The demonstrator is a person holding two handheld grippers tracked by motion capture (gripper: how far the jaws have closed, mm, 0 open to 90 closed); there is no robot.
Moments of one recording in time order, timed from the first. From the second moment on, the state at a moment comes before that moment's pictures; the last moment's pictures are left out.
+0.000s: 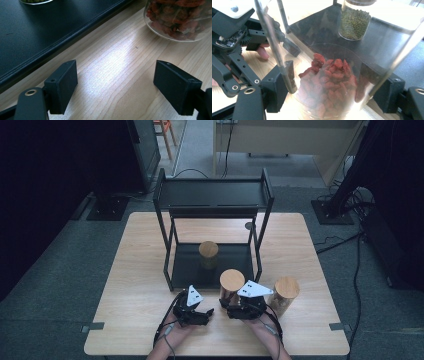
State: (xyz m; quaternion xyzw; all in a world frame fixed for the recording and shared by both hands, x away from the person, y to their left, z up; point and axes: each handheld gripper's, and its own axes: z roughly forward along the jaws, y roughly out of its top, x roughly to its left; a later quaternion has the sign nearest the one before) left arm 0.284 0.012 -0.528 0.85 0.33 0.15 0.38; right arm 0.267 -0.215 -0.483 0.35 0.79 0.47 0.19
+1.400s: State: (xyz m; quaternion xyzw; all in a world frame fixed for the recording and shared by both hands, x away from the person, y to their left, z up) left arm 0.282 0.009 -0.528 0.86 0.32 0.15 0.38; right arm 0.288 -0.199 -0.472 0.35 0.80 0.46 0.20
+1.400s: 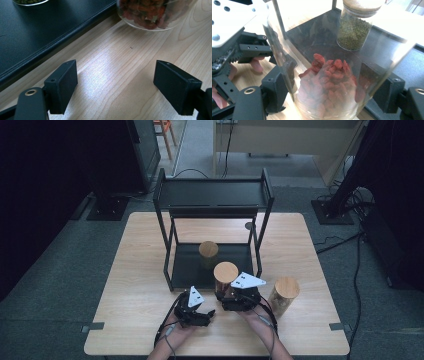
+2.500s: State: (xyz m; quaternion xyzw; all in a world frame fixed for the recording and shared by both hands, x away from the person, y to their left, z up) left arm 0.281 0.009 -0.528 0.86 0.32 0.15 0.38; right arm 0.306 -0.185 -0.467 0.35 0.80 0.45 0.20
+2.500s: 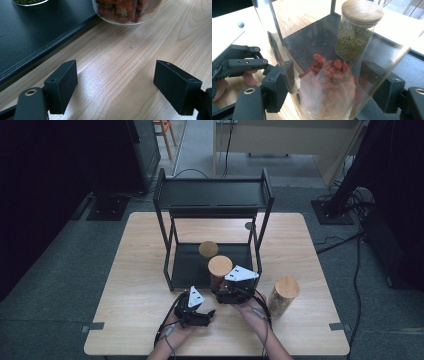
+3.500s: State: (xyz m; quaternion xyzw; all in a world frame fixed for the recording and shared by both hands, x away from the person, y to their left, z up) left arm 0.281 0.009 -0.528 0.86 0.32 0.15 0.38; right arm 0.325 -0.169 -0.466 0.34 0.79 0.46 0.20
